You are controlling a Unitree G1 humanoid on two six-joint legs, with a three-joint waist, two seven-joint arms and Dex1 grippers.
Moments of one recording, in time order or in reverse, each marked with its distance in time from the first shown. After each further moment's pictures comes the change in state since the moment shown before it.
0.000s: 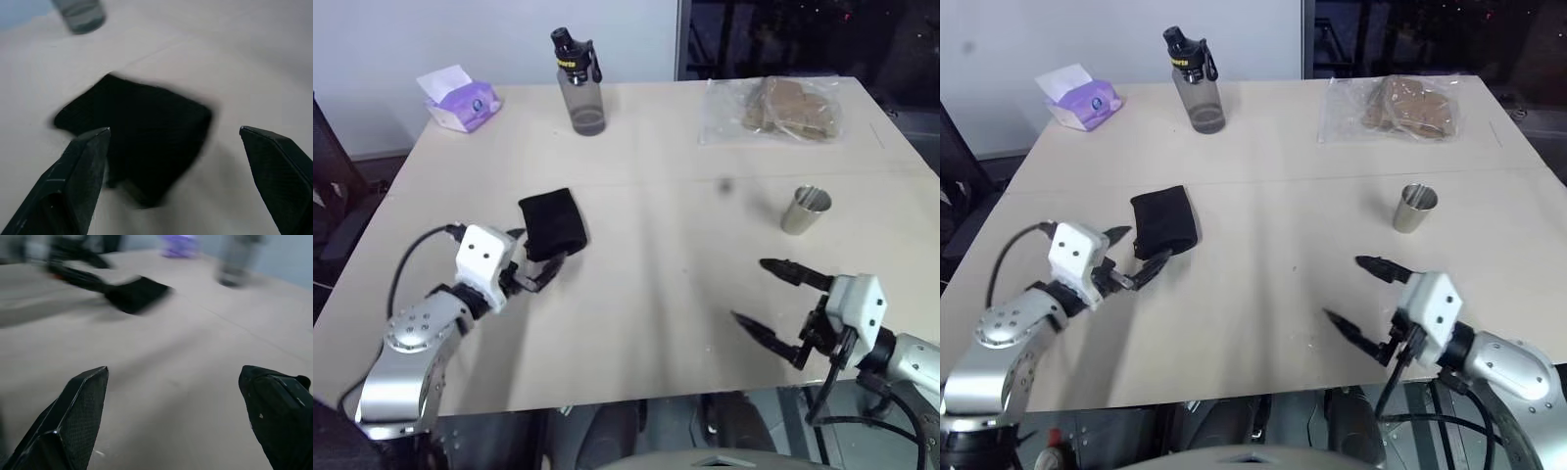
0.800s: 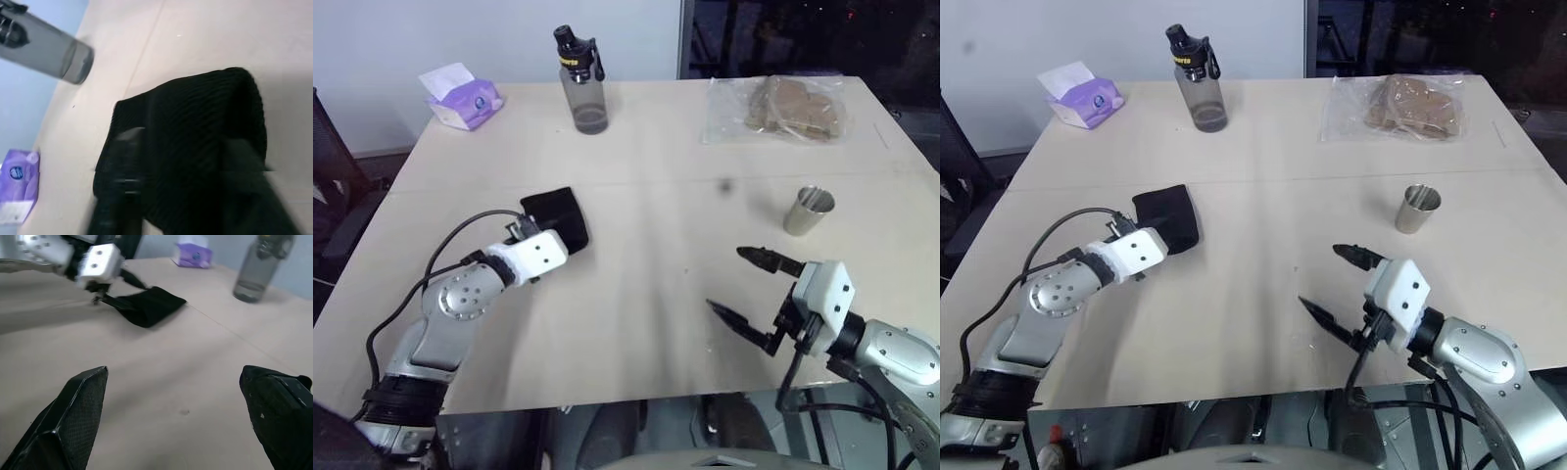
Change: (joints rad) left arm -0.221 0.023 -0.256 0.273 0.434 -0.376 0.031; right arm -0.092 0.038 0.104 -0.006 -0.048 0.107 -0.232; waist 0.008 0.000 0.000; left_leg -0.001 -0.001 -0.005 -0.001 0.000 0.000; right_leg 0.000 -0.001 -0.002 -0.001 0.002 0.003
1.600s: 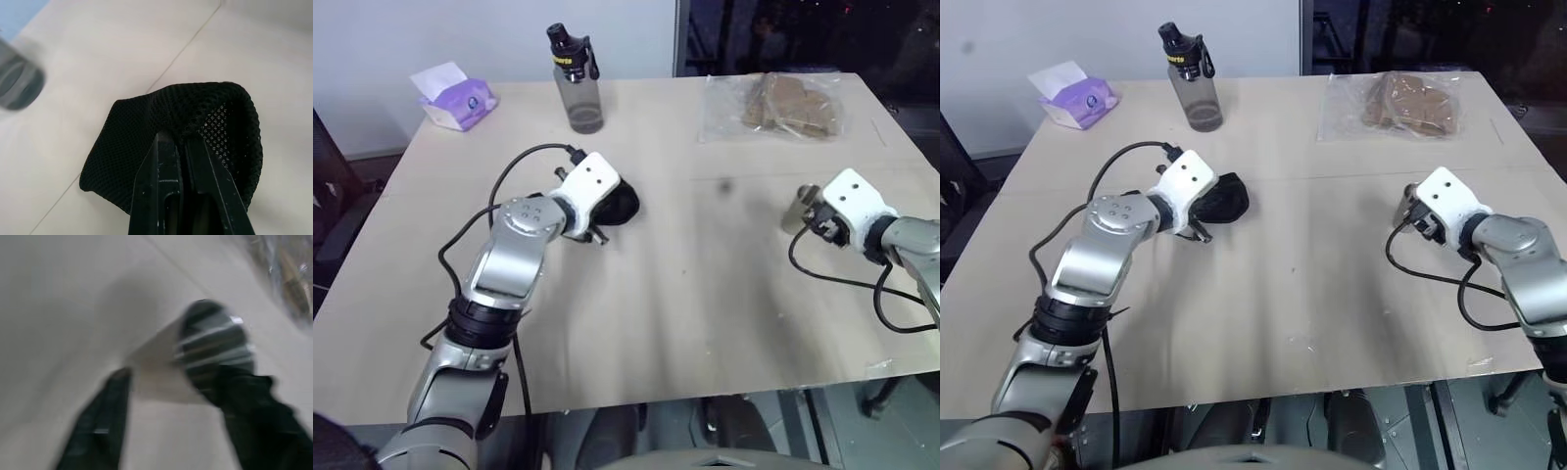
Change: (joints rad) left arm -0.473 -0.218 -0.161 -0.154 -0.167 0.872 -0.163; right arm -0.553 -0.327 0.088 0.615 -0.280 0.253 0.032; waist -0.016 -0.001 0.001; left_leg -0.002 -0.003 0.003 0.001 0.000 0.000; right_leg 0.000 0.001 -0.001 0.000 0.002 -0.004
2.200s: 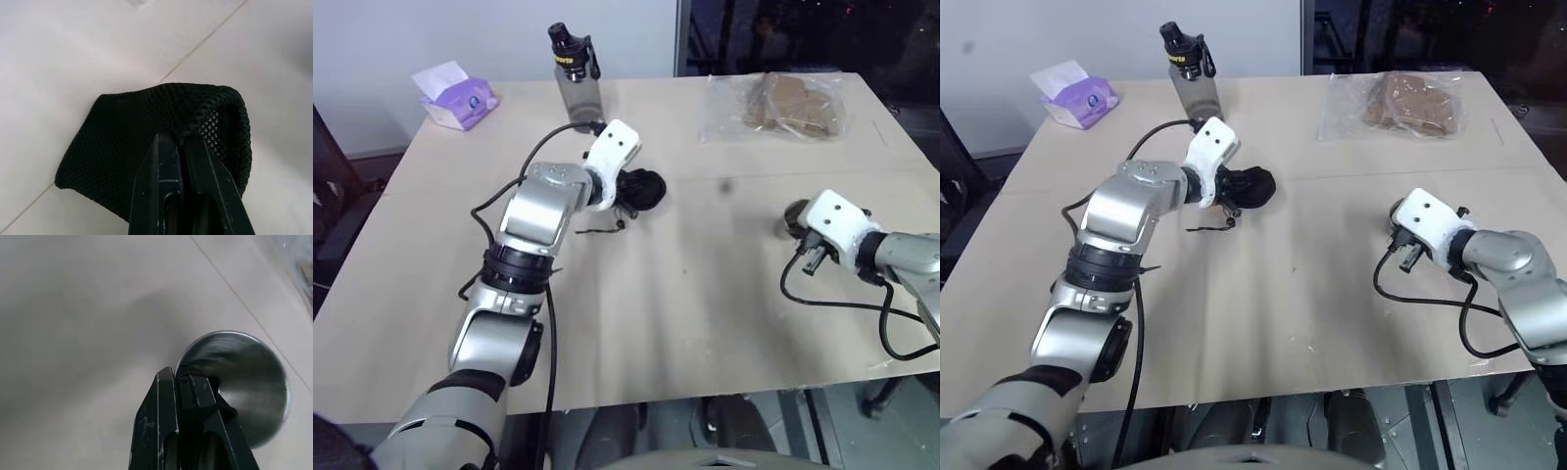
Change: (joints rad) left arm -0.305 -0.139 0.004 0.315 -0.140 0.163 -0.012; right arm 0.101 0.011 -0.027 -0.220 0.000 0.049 0.083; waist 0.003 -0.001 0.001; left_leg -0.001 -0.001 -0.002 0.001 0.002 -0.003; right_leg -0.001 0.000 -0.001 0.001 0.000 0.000
